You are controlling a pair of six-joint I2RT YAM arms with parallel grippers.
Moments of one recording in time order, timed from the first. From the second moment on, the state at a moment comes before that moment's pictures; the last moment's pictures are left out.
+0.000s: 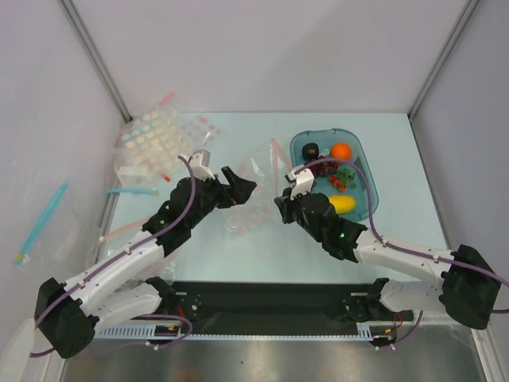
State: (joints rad) left arm -0.67 0.97 0.71 0.01 -0.10 -0.74; right arm 0.95 1.18 0.68 0.22 0.33 0.29
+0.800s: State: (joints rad) left arm -0.82 1.09 0.72 0.01 -0.29 -0.61; right arm 1.21 1.30 0.70 0.32 0.54 0.07
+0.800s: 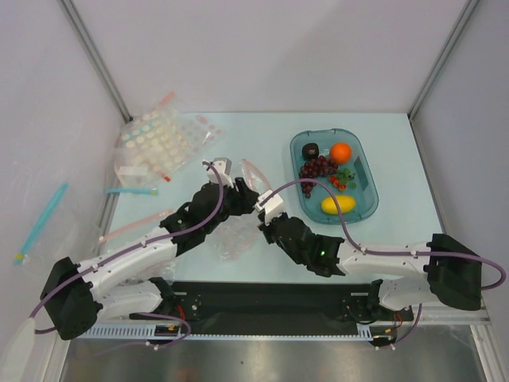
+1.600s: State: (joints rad) left arm -0.82 1.15 0.77 -0.04 -0.30 -0.59; right arm 1.16 1.23 0.71 0.33 0.62 0.10
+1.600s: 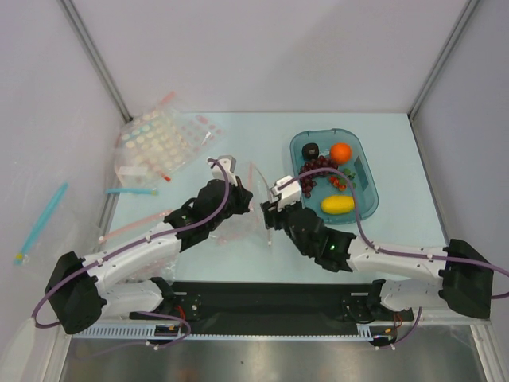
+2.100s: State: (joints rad) left arm -0.84 1.15 0.77 -0.04 -0.30 -0.55; right arm 0.97 1.19 0.69 0.29 0.36 0.26
